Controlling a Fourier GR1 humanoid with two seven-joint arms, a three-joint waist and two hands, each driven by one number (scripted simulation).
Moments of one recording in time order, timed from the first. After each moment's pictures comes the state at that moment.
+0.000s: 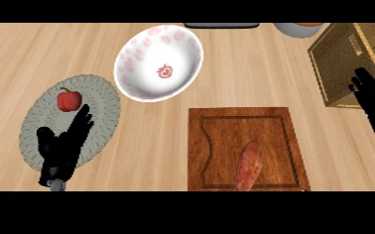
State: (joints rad) left arm 0.05 0.35 -0.18 -1.43 0.26 0.23 0.13; right arm -0.08 -0.57 -0.05 -1.42 -0.26 0.01 0.03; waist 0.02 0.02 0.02
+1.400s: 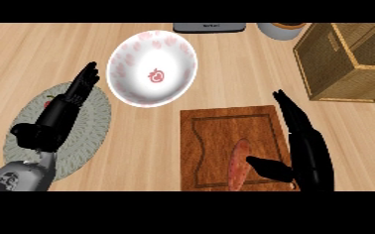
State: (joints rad) left arm -0.15 0.45 -0.20 -1.57 0.18 0.06 -0.03; right arm 0.02 -0.32 0.42 -1.87 0.77 -0.32 0.51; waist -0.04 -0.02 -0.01
